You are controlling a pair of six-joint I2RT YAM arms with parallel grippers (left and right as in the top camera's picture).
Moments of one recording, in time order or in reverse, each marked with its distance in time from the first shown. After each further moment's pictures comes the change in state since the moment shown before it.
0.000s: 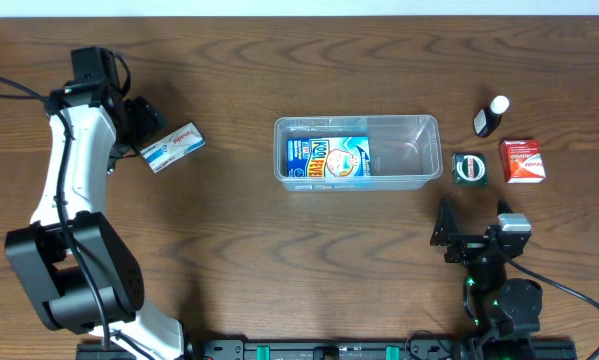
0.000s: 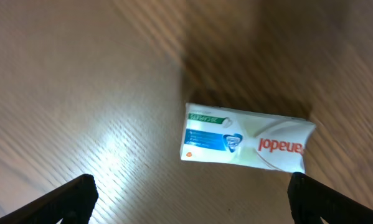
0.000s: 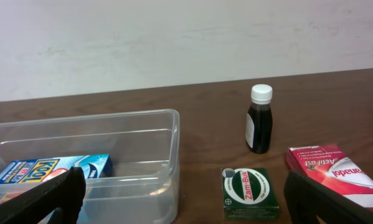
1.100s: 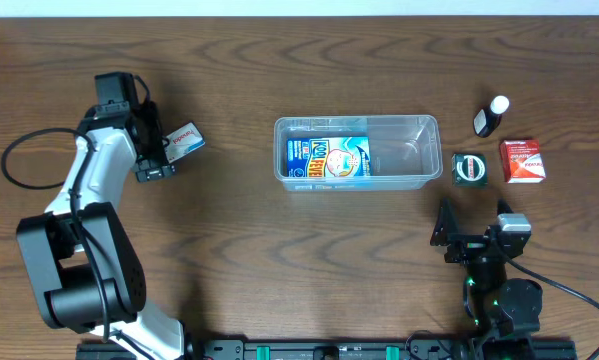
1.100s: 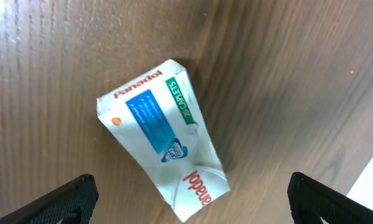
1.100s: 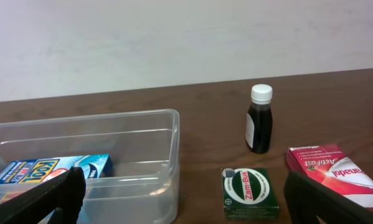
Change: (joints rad) left arm -0.027 0.000 -0.231 0.362 0.126 -1.047; right arm 0.000 0.000 0.000 0.000 0.000 0.000
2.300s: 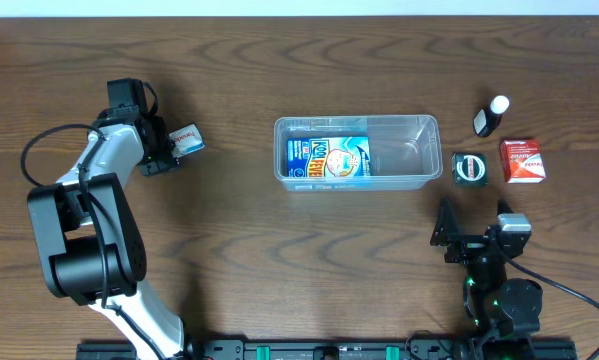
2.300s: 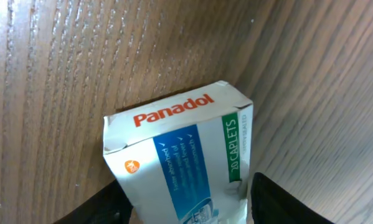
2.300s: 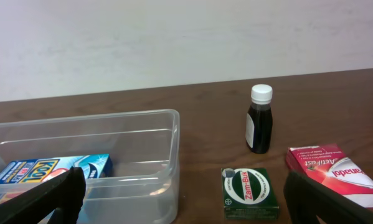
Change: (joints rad) left arm 0.000 0.136 0.001 0.082 0.000 -0.066; right arm 0.000 0.000 0.000 0.000 0.000 0.000
